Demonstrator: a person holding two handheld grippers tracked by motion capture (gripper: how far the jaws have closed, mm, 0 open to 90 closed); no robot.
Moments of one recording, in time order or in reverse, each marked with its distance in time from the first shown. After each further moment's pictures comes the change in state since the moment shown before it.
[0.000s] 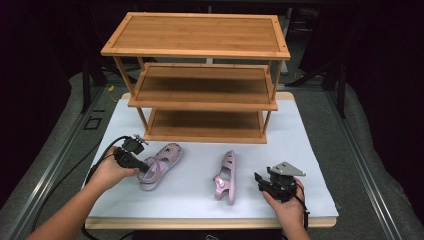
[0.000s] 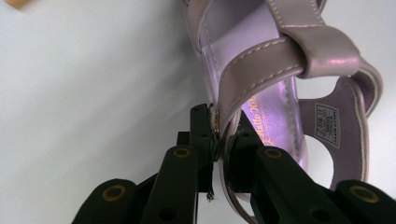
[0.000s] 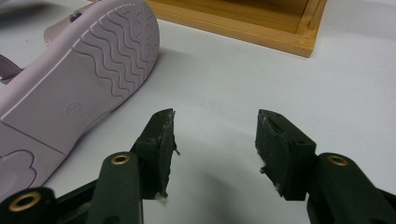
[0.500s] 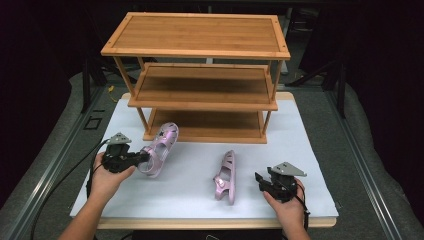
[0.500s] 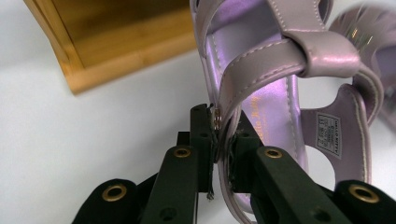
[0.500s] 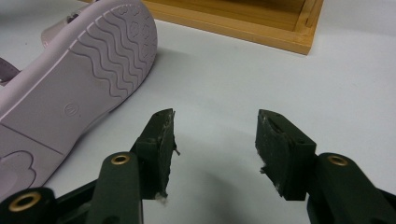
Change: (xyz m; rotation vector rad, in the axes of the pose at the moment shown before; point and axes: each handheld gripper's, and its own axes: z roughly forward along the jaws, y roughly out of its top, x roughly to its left) left arm -0.009 -0.030 -0.024 -0.498 0.010 -0.095; right arm -0.002 -0.001 0.000 -0.002 0.003 0.016
